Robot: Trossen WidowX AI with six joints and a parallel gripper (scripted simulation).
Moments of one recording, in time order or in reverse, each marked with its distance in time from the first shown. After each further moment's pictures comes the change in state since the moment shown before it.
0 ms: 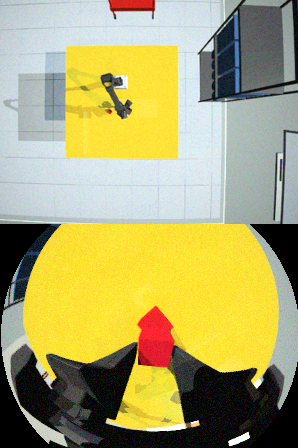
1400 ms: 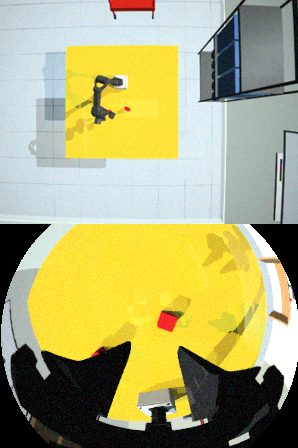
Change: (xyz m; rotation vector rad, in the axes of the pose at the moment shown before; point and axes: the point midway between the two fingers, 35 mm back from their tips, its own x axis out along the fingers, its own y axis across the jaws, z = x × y) arm -0.072 -0.138 -0.103 1.347 -0.002 -0.032
